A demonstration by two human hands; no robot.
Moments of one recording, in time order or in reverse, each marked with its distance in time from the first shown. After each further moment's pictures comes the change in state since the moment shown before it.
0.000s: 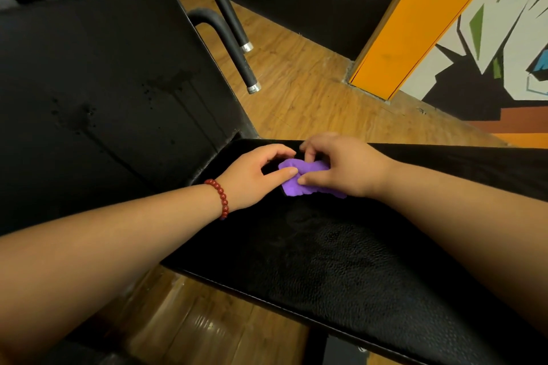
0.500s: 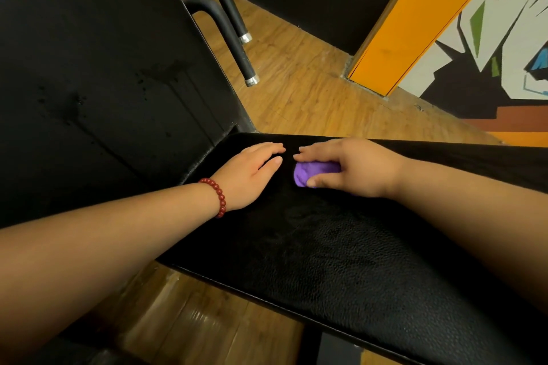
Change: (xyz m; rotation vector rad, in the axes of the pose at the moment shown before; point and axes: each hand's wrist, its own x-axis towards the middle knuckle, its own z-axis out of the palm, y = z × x) left_hand 0.000 -0.011 0.001 0.249 -0.043 -0.065; right_hand -0.004 0.015 -0.003 -0.091 -0.153 -0.105
